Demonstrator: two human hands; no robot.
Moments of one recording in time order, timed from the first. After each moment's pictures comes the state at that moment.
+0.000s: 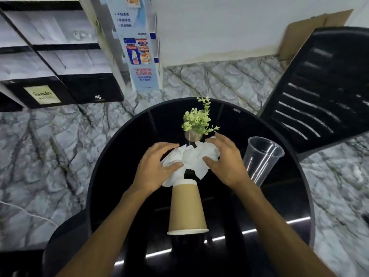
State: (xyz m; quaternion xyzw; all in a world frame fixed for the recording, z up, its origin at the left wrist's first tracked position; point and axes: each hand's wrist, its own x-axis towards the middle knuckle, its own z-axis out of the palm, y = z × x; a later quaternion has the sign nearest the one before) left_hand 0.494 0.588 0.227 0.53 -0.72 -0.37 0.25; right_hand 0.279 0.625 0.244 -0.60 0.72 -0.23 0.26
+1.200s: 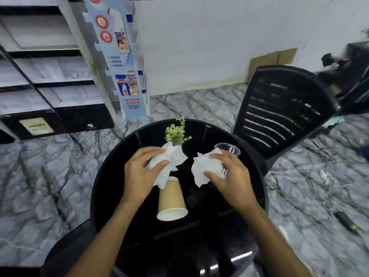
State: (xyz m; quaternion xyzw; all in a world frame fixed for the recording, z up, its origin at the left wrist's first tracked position) left_hand 0.484 0.665 0.335 0.49 -0.64 -0.38 0.45; right_hand 0.263 0.752 0.350 -0.56 0.71 -0.38 0.20
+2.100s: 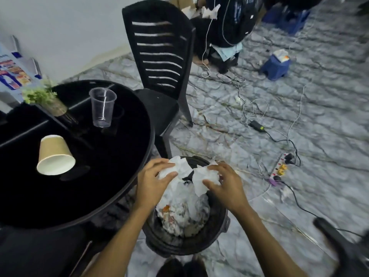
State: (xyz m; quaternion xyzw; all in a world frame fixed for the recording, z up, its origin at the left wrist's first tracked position) left_hand 0.289 0.976 0.250 0.38 -0.77 -0.45 0.24; right_hand 0.127 1.135 0.252 -0.34 0.85 -0.34 0.24
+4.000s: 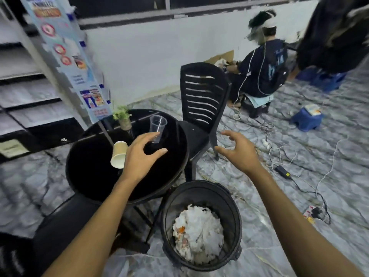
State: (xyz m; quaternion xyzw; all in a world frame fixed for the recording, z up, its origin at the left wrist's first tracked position) left_hand 0.386 0.932 0.426 0.41 -0.77 -0.34 0.35; right_hand 0.126 1.070 0.445 -0.49 0.78 -0.36 0.14
